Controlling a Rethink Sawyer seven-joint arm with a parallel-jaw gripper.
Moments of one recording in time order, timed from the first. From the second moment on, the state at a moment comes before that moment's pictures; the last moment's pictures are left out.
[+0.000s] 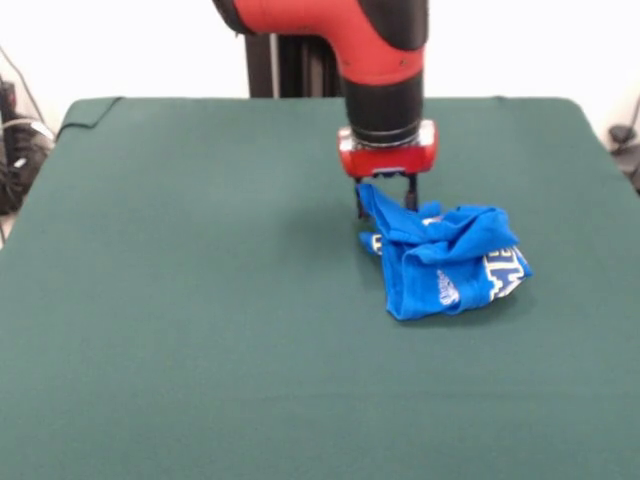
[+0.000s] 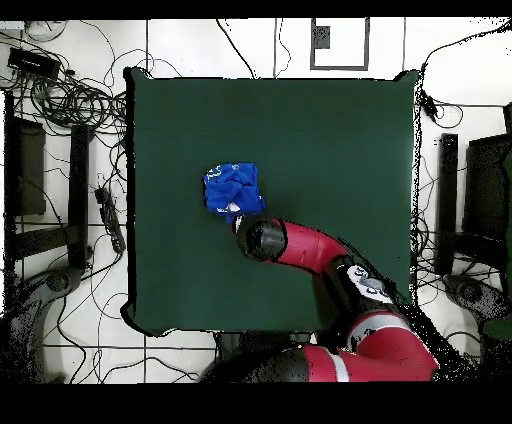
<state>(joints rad) -0.32 -0.46 0.16 1.83 -0.01 0.23 1.57</state>
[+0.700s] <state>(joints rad) -0.02 -0.58 0.03 1.90 -0.08 -0.05 1.57</state>
